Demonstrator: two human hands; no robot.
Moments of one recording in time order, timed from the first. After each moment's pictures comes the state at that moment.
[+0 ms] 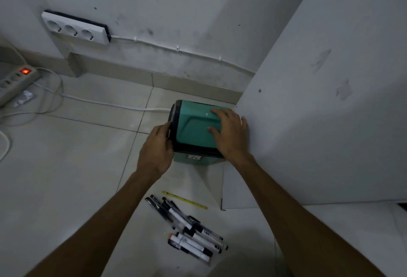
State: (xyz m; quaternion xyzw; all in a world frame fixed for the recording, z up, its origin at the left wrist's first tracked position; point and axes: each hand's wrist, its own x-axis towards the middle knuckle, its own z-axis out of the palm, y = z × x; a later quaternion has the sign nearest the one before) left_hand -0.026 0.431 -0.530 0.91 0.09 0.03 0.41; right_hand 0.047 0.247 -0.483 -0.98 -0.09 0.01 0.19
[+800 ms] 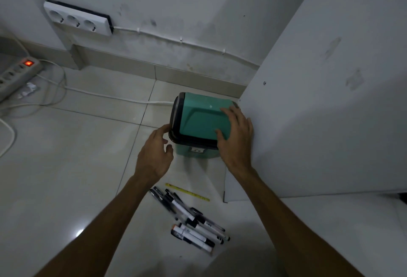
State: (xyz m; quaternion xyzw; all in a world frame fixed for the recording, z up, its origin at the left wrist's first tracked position) left_hand -0.049 0.438 -0.559 0.89 0.13 0.02 0.43; right_hand 0.010 0.241 -0.503 -0.95 -0.07 -0.08 0.31
